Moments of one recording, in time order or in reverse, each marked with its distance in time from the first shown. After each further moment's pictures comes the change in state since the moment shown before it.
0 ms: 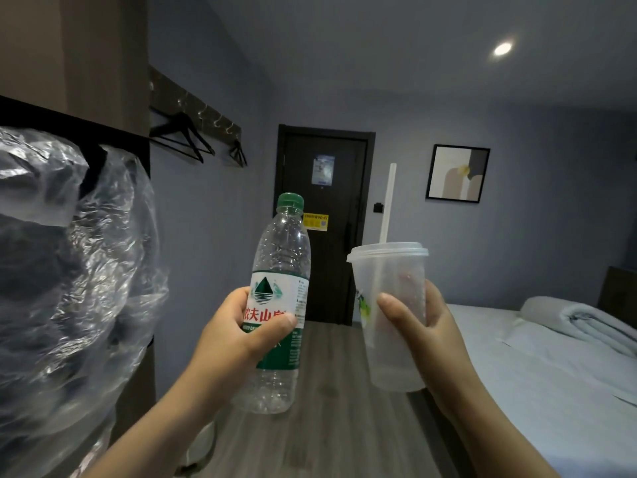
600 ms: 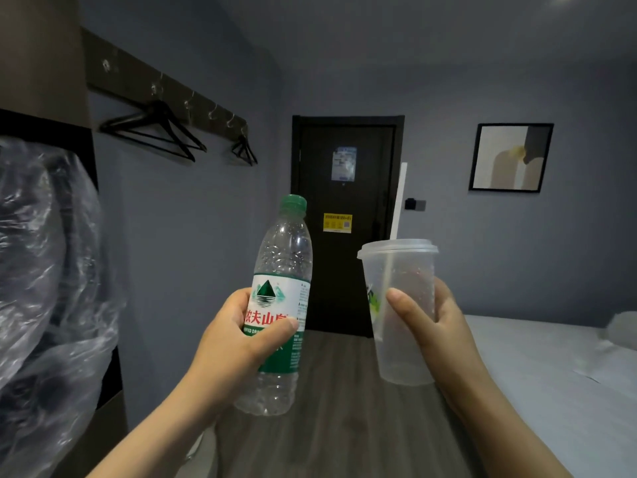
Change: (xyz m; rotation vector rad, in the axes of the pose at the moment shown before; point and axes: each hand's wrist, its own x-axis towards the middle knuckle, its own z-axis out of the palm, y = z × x) left_hand 0.271 -0.109 0.078 0.181 0.126 -0.051; right_hand 0.272 0.192 -0.022 0.083 -0.001 0.045
